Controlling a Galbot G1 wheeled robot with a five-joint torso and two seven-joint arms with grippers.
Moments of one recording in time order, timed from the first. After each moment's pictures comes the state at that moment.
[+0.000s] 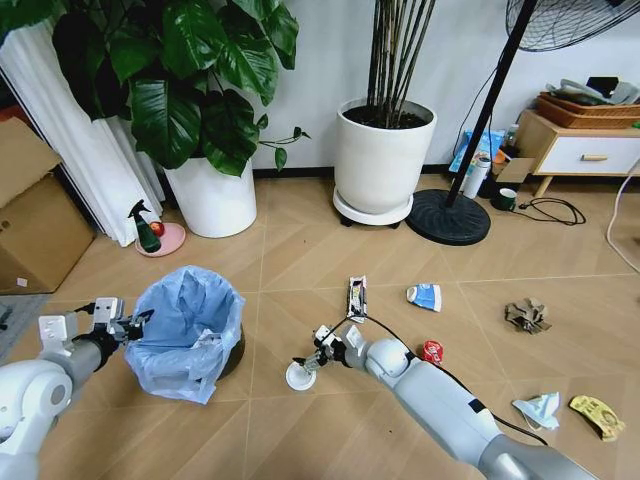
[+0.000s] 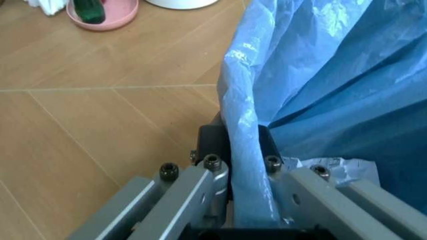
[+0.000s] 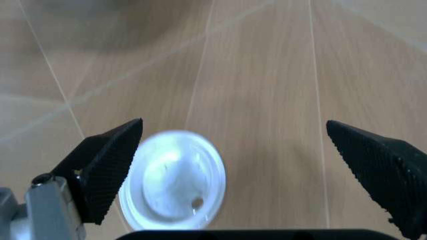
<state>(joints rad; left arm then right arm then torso) 1.38 -0.93 -0.82 -1.95 -0.71 0.71 0.08 -0.70 1.27 -0.25 1.08 0.22 -0.17 -0.46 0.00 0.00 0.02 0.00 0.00</state>
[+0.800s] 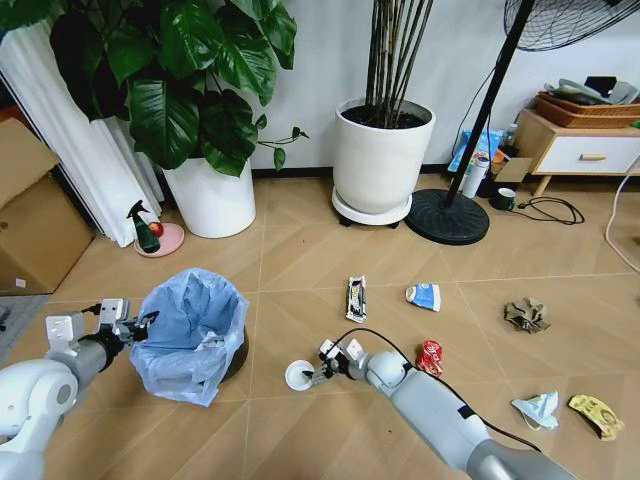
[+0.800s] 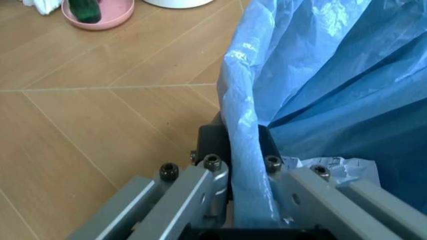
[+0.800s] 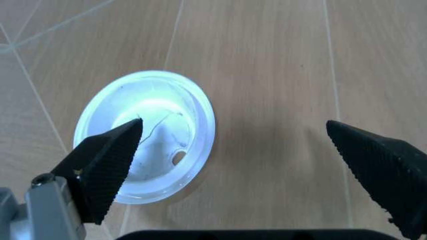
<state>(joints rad) 1.38 -0.92 -0.82 -1.95 -0.71 0.72 0.08 -0.70 1.34 -0.22 0.91 0.12 -0.12 -0.44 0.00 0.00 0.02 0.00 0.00</state>
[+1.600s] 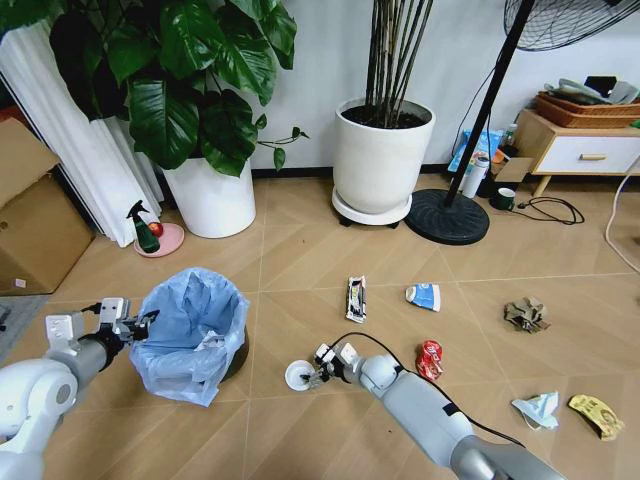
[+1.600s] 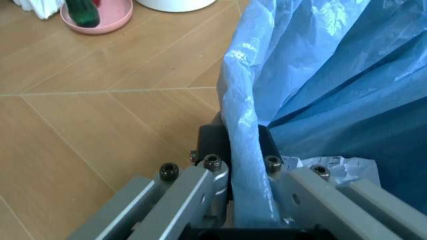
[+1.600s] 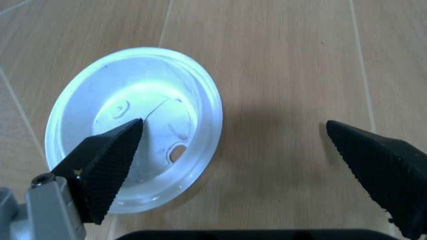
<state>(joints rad) 1.37 -0.92 -0.82 -1.96 -0.71 0.71 0.08 -0.68 1.41 -0.21 0.79 0.08 -0.09 -0.43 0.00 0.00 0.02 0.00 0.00</state>
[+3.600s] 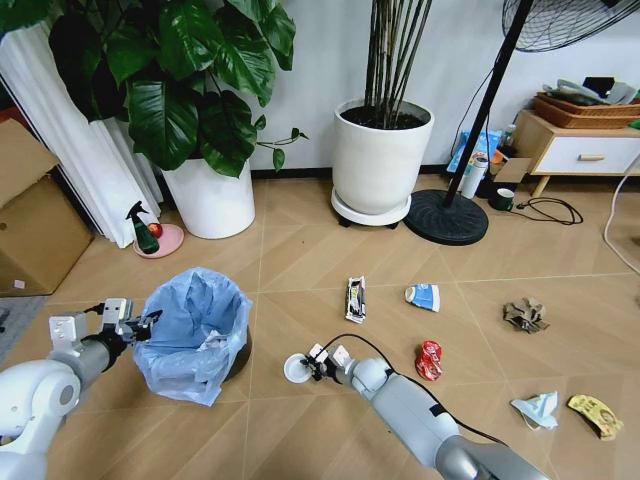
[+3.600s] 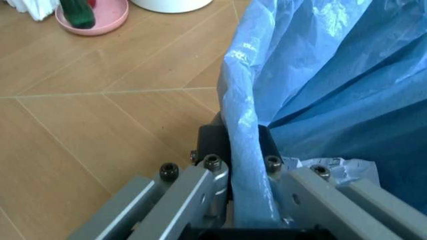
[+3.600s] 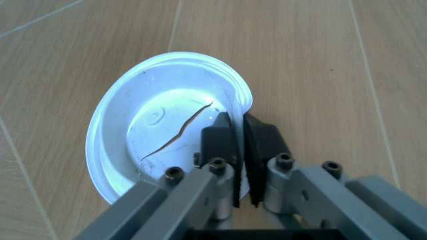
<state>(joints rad) 1.38 -0.93 -0.81 -1.95 -0.70 0.70 0.09 -0.69 1.46 -0.18 0.73 0.05 -0.05 -0.40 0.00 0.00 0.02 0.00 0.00</state>
